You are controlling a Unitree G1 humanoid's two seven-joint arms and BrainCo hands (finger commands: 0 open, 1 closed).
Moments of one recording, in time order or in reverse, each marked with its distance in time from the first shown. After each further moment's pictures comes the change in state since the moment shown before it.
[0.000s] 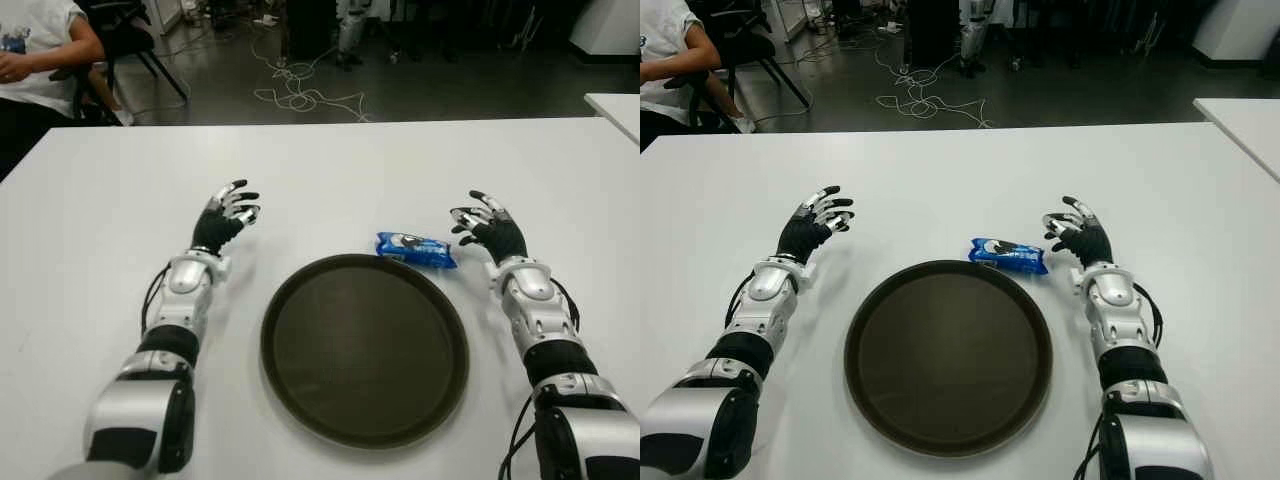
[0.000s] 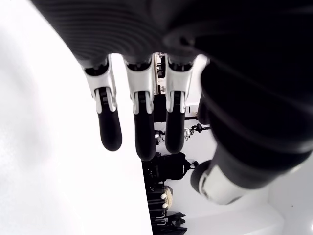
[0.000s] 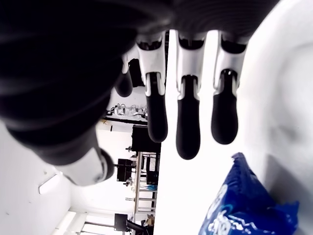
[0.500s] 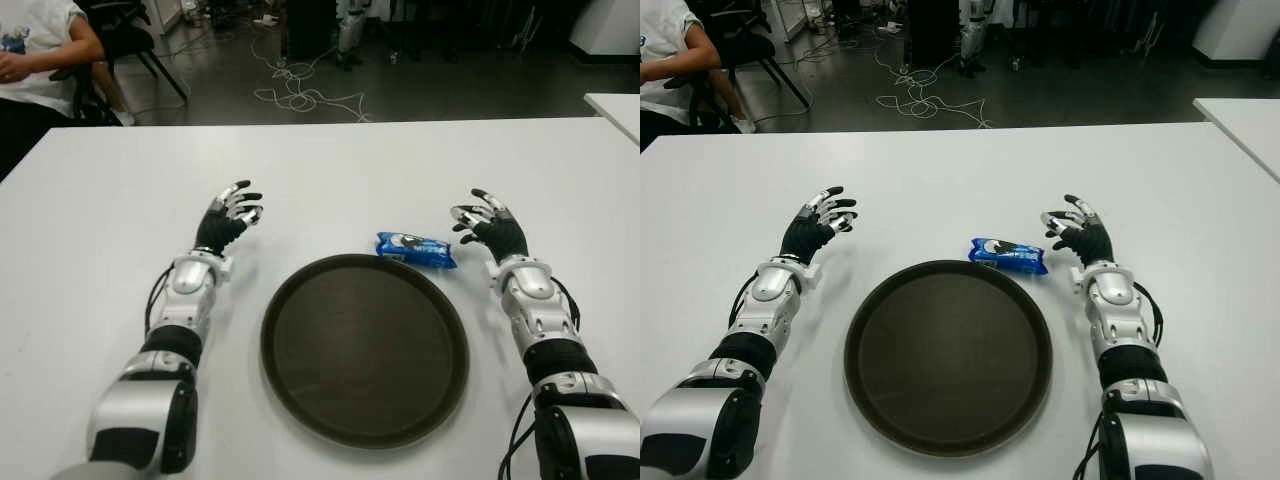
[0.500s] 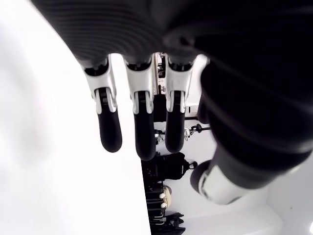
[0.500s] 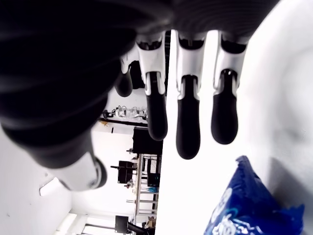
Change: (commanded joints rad) left arm 0.000 0.002 -0.005 -0.001 0.010 0.001 0.002; right arm 0.000 0.000 -0.003 -0.003 -0.010 -0.020 -0.039
